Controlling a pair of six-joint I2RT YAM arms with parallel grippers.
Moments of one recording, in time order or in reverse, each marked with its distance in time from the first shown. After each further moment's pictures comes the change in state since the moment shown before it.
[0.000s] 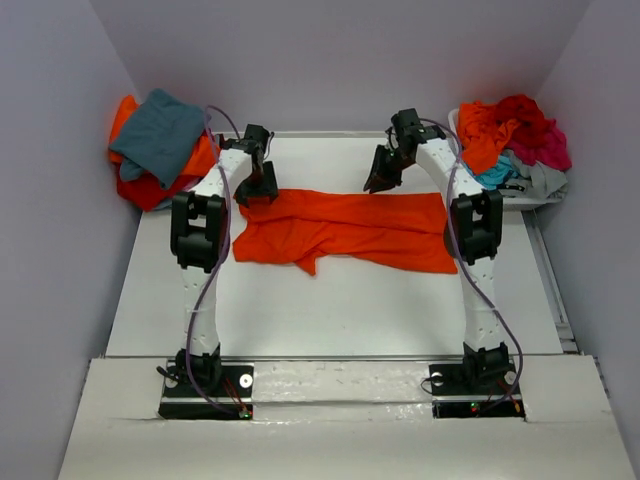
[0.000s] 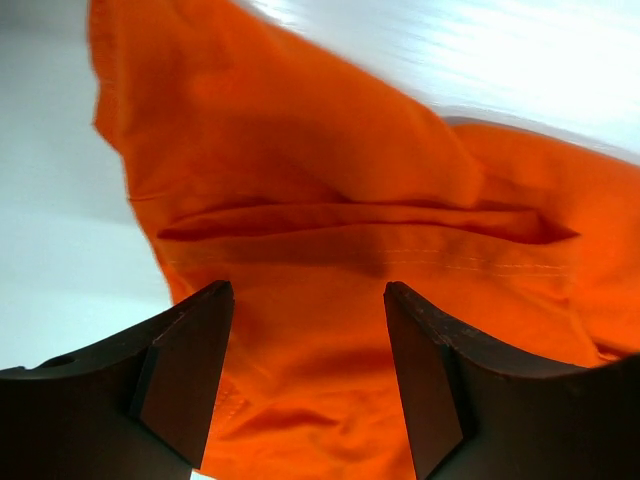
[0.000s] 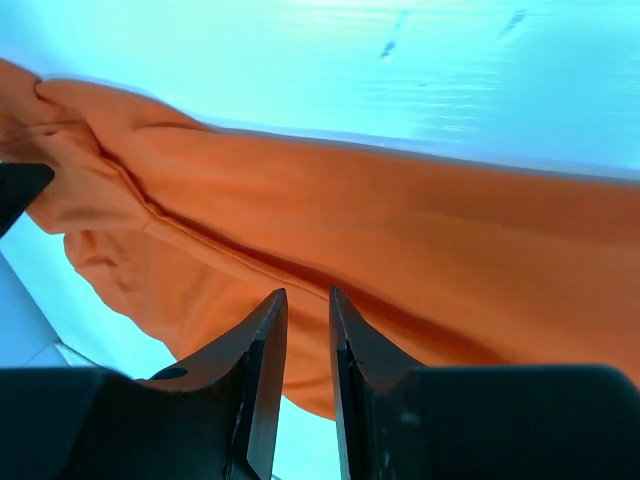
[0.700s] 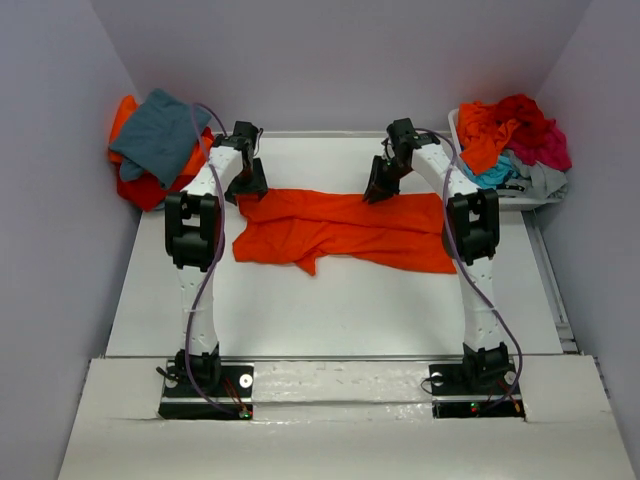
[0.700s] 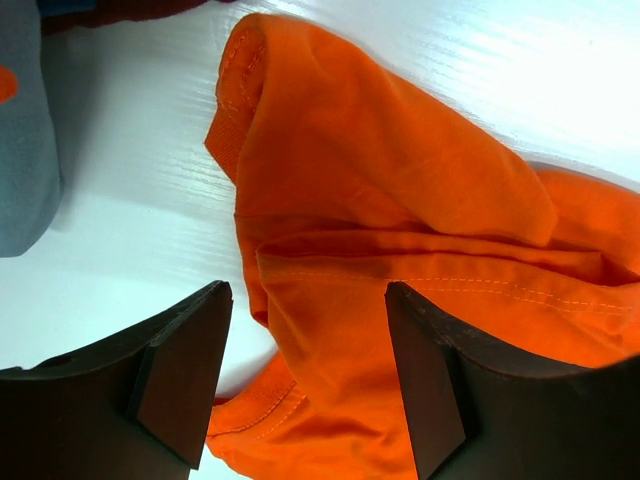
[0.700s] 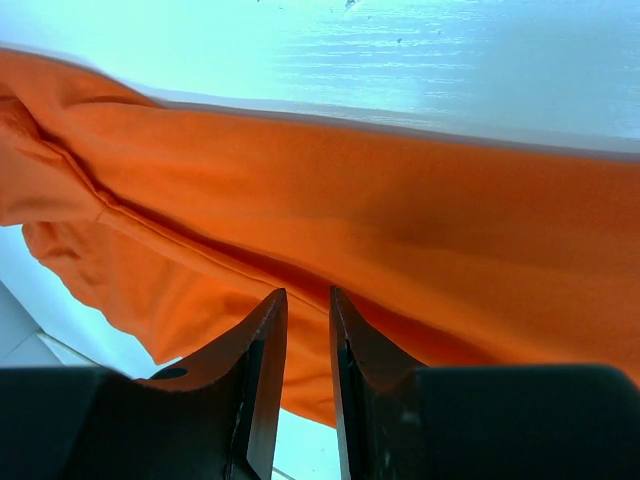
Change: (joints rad) left arm 0.061 0.000 0.017 -0.030 -0.053 0.001; right arm 0.030 0.034 -0.045 0.011 -0.011 -0.005
